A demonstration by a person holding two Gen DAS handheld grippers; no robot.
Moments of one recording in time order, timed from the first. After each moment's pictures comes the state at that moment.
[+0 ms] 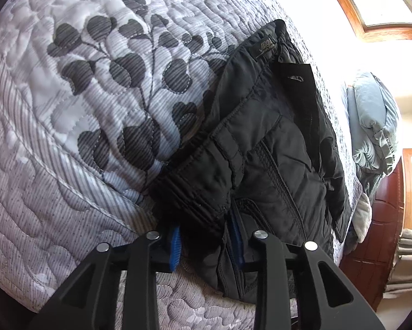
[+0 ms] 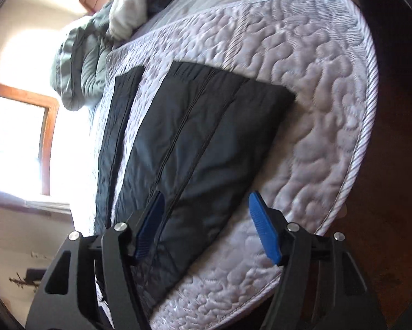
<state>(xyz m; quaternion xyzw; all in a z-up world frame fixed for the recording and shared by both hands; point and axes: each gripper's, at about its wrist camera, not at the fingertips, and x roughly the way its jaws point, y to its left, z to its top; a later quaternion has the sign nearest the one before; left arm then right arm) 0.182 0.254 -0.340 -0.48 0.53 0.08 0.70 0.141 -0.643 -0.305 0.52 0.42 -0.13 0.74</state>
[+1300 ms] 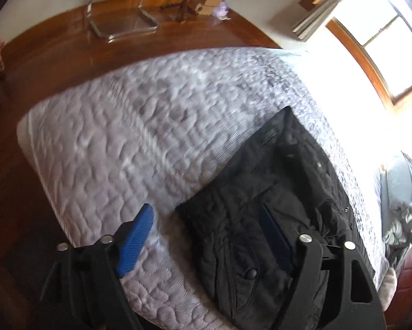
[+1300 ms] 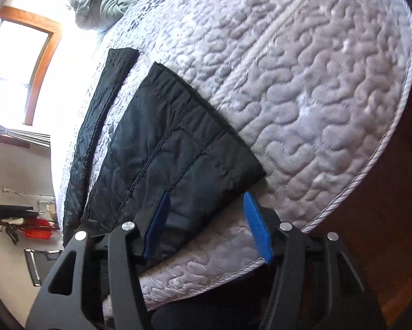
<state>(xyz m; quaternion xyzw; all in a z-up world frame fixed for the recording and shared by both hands) 0.097 0.429 -0.236 -0.39 0.41 0.28 0.78 0.156 -0.515 -0.275 0.38 0.54 -0.06 0.75</state>
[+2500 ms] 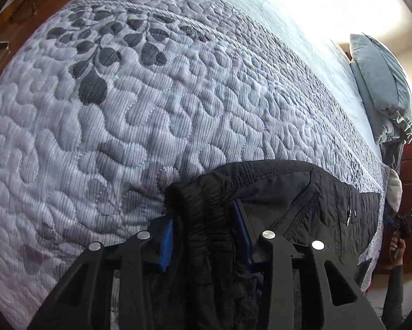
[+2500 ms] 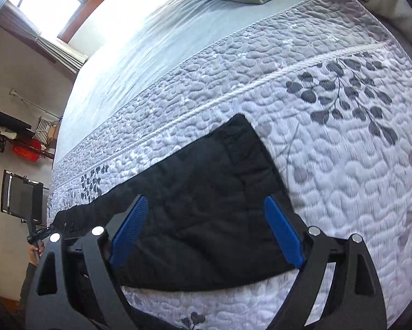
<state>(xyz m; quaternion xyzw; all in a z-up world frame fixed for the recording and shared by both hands) 0.428 0.508 -0.335 -0.29 0.59 0.01 0.75 0.580 -0.437 -0.239 0.19 0.57 0.12 0.79</state>
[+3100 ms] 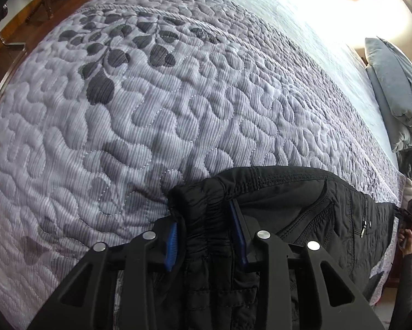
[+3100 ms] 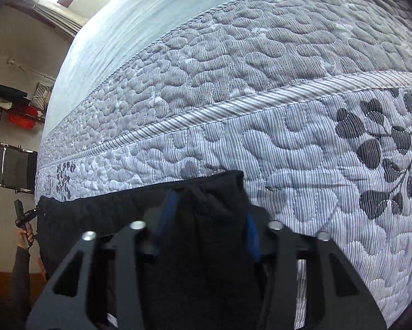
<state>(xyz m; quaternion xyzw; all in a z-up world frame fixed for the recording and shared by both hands) 0.426 0.497 -0.336 -0.26 0.59 0.06 0.76 0.672 -0.426 -0.322 0.15 0.64 0.18 0.73</state>
